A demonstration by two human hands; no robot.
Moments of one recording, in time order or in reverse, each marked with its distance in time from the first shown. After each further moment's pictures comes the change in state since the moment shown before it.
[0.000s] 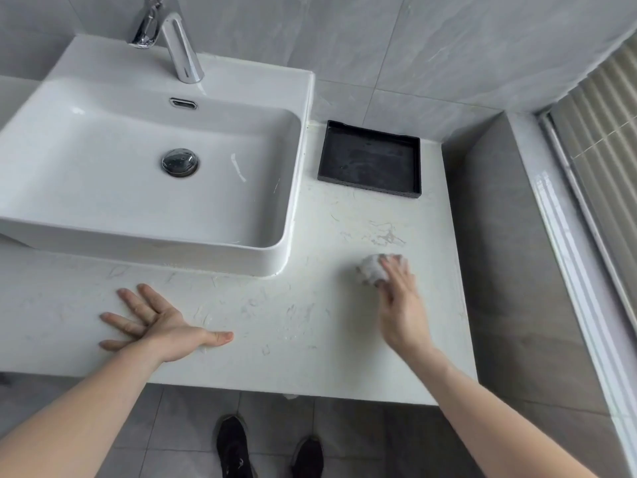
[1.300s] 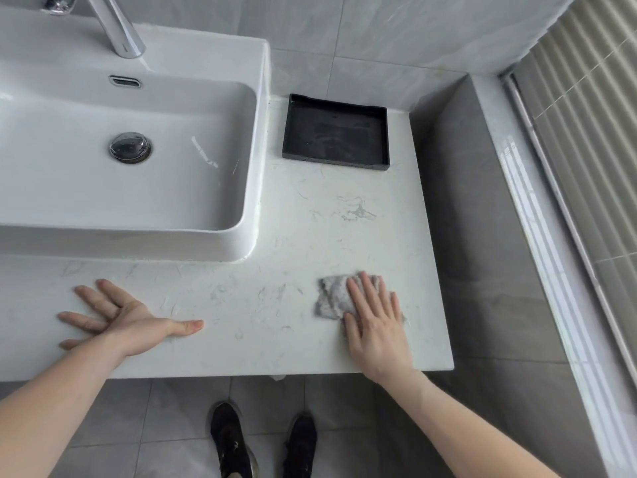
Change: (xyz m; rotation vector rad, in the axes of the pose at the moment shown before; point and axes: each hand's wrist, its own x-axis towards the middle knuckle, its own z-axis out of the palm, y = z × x) left_hand -0.006 0.004 0.004 0.028 0.036 -0.014; right_hand -0.076 0.046 0.013 -0.374 -0.095 -0.113
